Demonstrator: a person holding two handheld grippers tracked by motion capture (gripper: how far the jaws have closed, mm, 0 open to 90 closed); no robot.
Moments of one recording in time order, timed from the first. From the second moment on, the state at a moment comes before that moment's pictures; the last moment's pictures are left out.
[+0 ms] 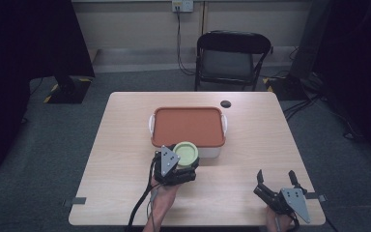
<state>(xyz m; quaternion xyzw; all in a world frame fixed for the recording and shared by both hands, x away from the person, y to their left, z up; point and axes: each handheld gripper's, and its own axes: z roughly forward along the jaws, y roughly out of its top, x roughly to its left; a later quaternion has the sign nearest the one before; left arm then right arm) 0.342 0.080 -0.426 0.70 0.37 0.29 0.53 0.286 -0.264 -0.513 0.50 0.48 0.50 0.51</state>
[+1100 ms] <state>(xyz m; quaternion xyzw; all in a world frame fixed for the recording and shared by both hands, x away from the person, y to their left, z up) 0.398 0.102 -0.390 0.68 0.41 0.31 0.51 0.286 -0.264 -0.513 0.50 0.48 0.50 0.51</state>
